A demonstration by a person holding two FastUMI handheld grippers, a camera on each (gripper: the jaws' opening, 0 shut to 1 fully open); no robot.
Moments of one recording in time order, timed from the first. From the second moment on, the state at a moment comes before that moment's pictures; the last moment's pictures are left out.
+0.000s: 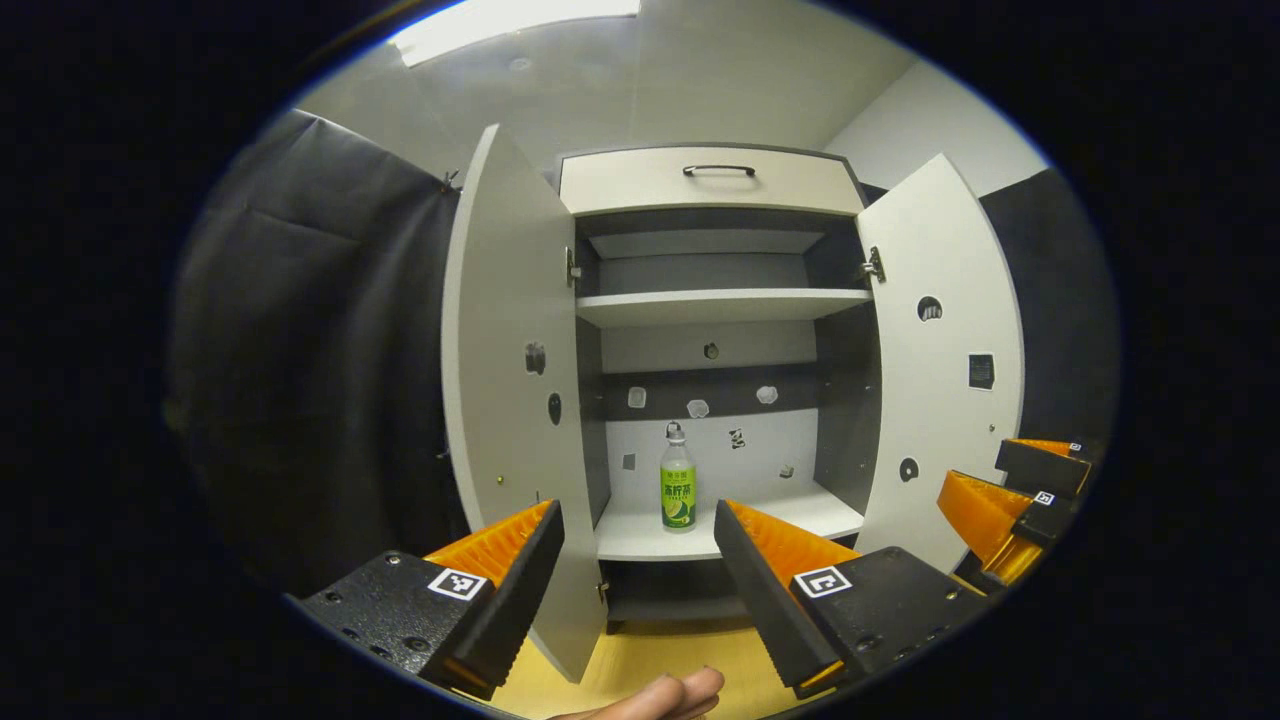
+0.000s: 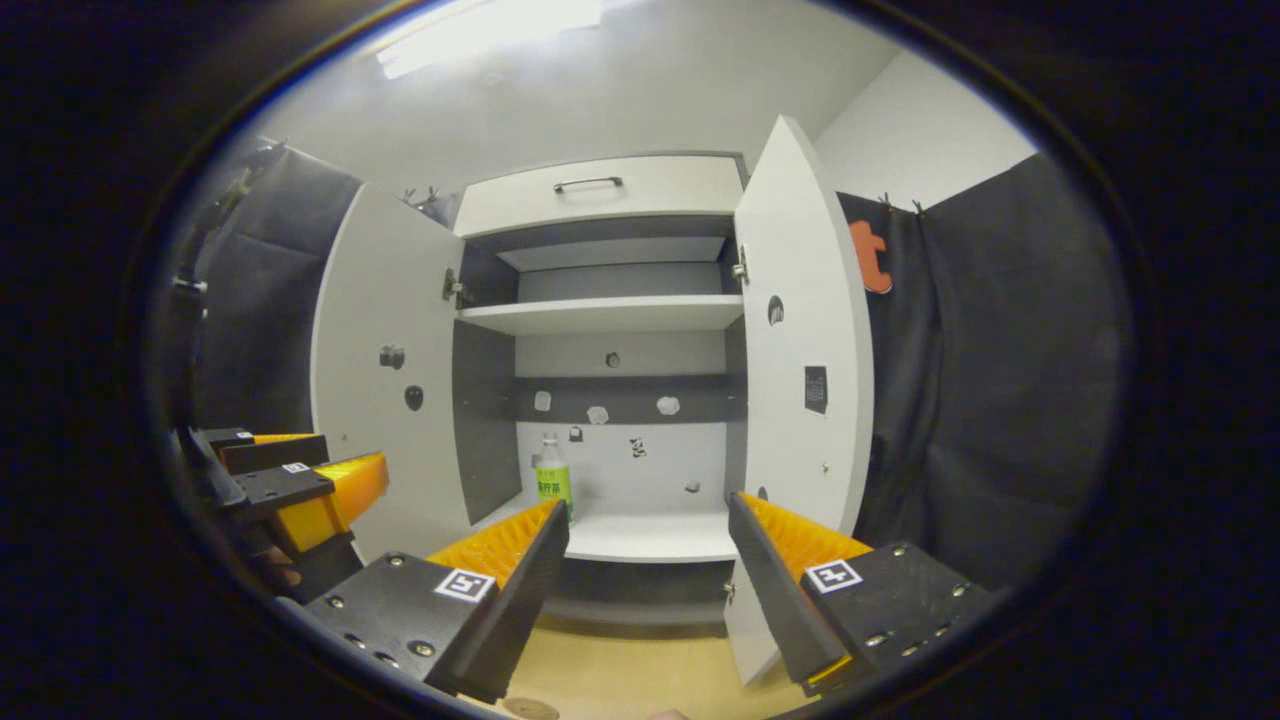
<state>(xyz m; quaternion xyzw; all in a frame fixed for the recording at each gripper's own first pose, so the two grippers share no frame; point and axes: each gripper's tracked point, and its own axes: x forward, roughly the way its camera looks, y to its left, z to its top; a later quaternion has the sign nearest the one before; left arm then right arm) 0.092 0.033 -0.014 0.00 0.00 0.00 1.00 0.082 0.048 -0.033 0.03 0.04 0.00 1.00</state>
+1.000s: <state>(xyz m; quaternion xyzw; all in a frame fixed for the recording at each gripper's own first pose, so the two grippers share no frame) 0.366 -0.007 -0.087 -0.02 -0.01 -0.07 1.00 0.166 0.036 -0.057 0.04 0.03 0.00 1.00</state>
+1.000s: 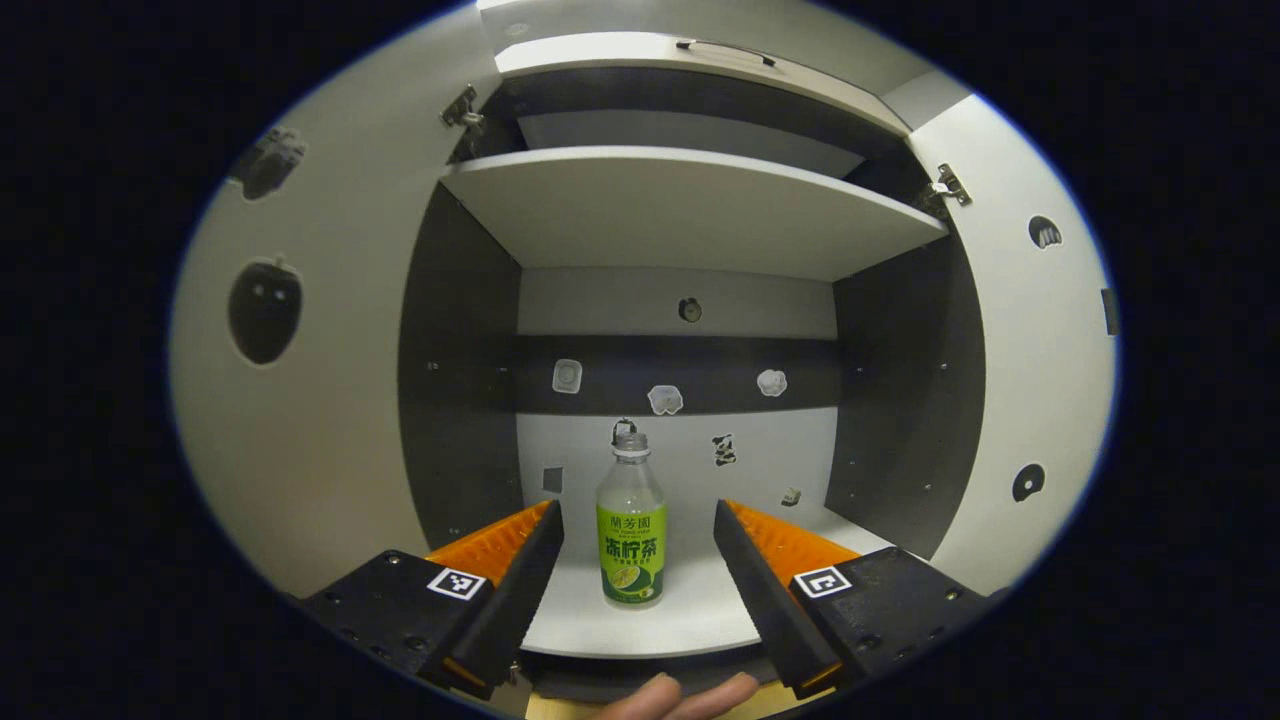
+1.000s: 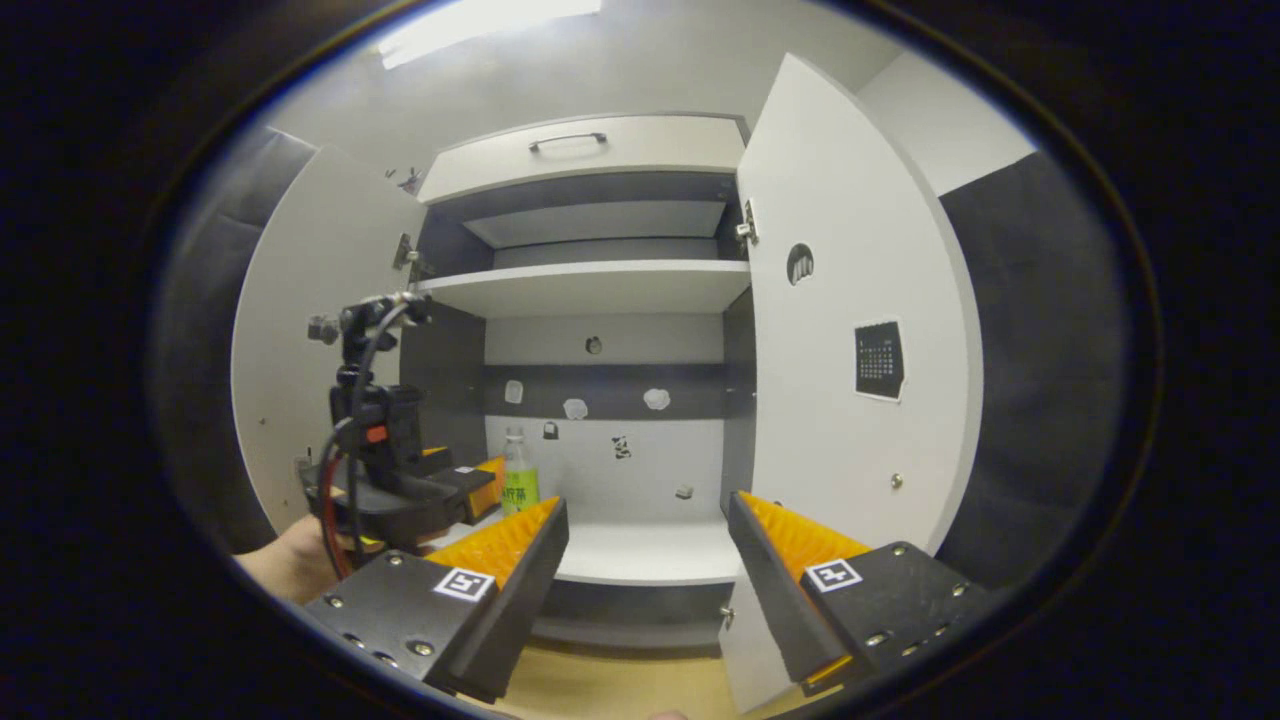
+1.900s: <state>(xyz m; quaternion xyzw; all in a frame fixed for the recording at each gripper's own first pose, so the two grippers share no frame) 0.483 -0.015 -0.158 -0.02 0.06 -0.06 1.00 0.149 0.003 -0.046 0.02 0.00 -0.03 1.00</state>
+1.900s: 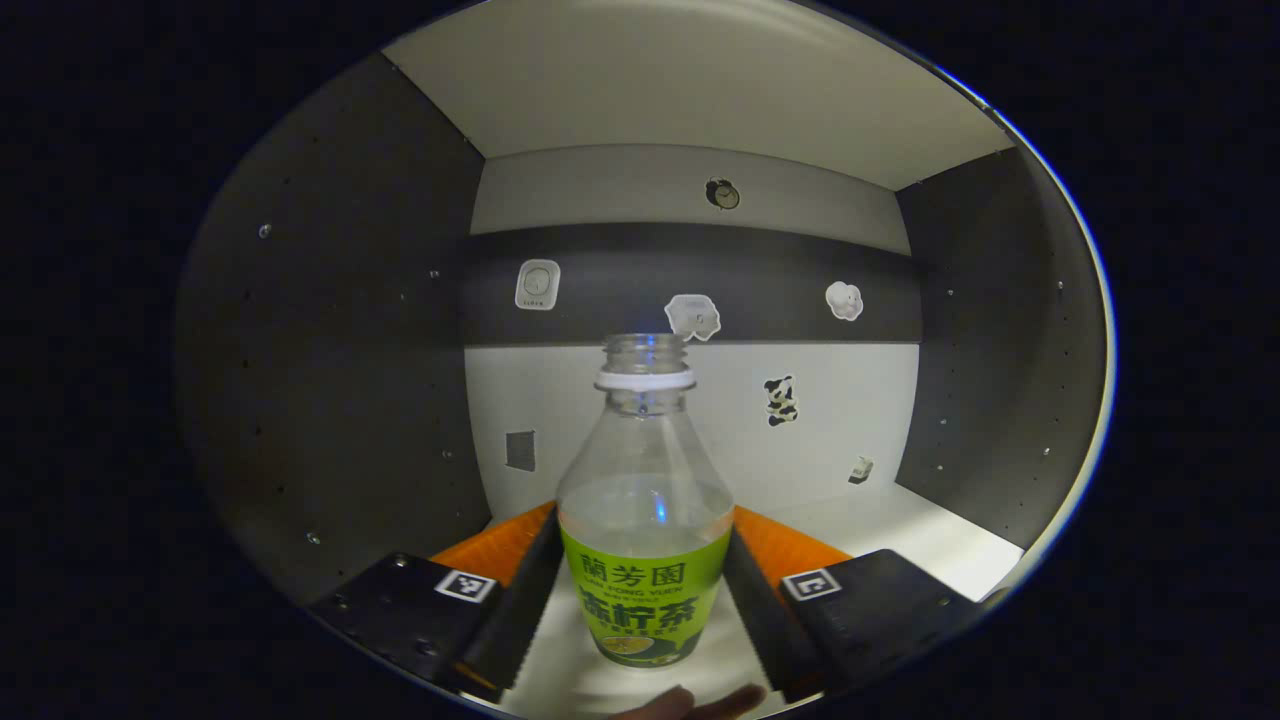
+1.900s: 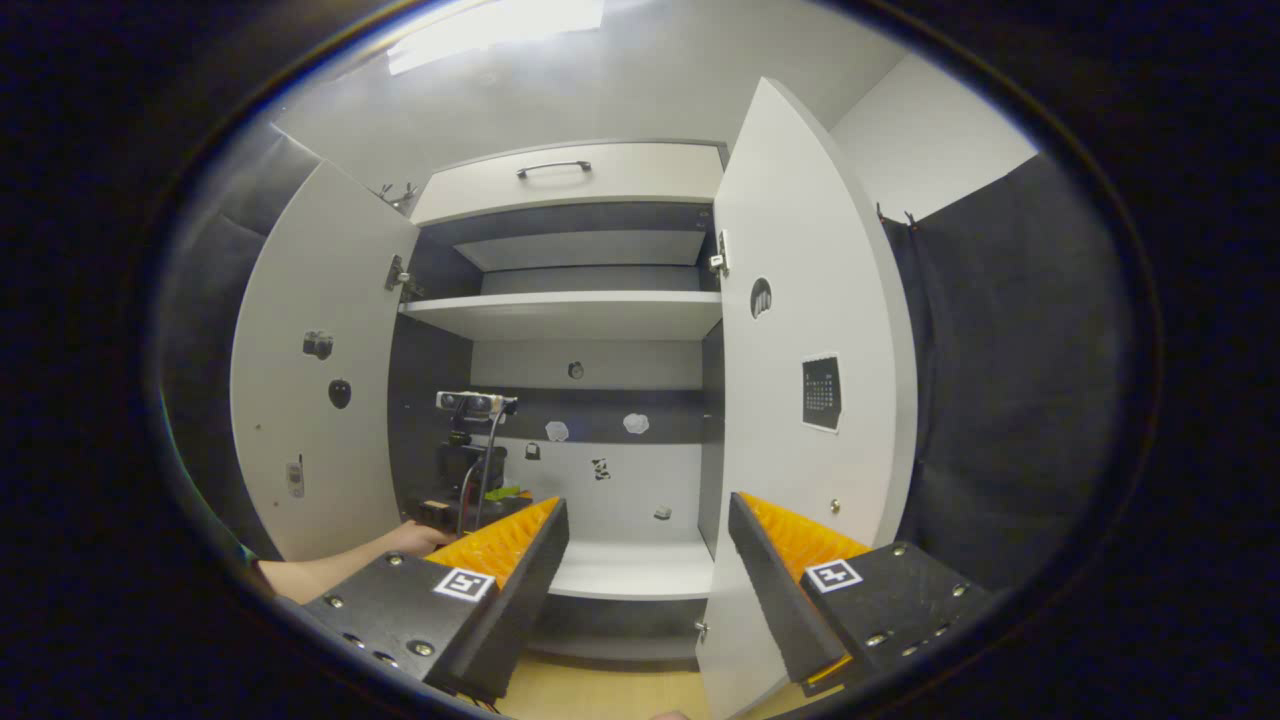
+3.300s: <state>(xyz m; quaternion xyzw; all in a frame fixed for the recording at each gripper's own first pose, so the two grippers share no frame) 0.107 0.008 -0.191 -0.09 -0.03 -0.06 0.99 0.023 -0.017 -0.041 0.06 -0.02 0.02 1.00</state>
